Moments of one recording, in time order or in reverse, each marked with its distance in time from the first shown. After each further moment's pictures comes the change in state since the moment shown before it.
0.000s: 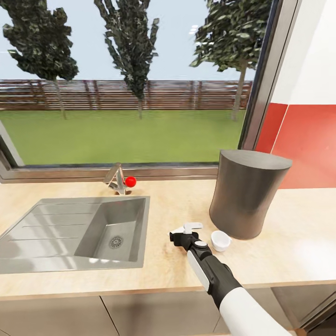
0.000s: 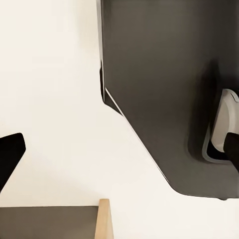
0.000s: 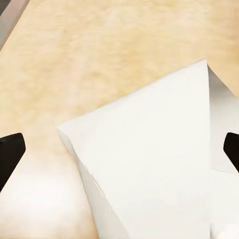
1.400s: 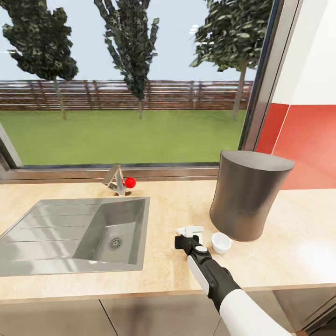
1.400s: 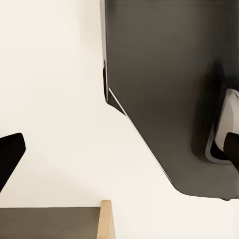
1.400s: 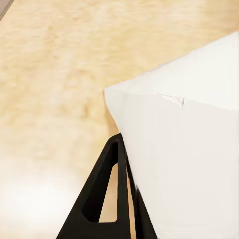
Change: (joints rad) left arm 0.002 0.006 0.000 0.000 0.000 -0.002 0.000; right arm 0.000 0.000 -0.001 0.080 -0.001 -0.100 0.004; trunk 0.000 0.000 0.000
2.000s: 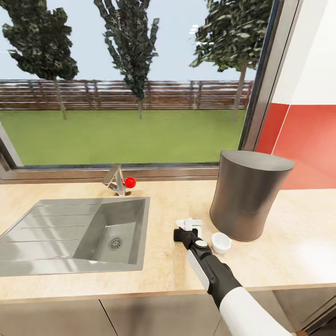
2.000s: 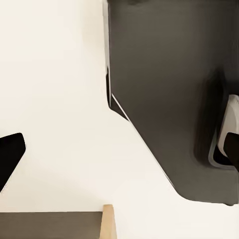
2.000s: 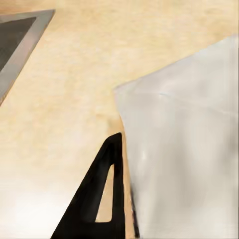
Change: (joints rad) left arm -0.002 0.007 0.000 -0.008 -0.005 -0.006 -0.003; right arm -0.001 0.000 0.000 -0.087 0.002 0.012 0.004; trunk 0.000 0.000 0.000
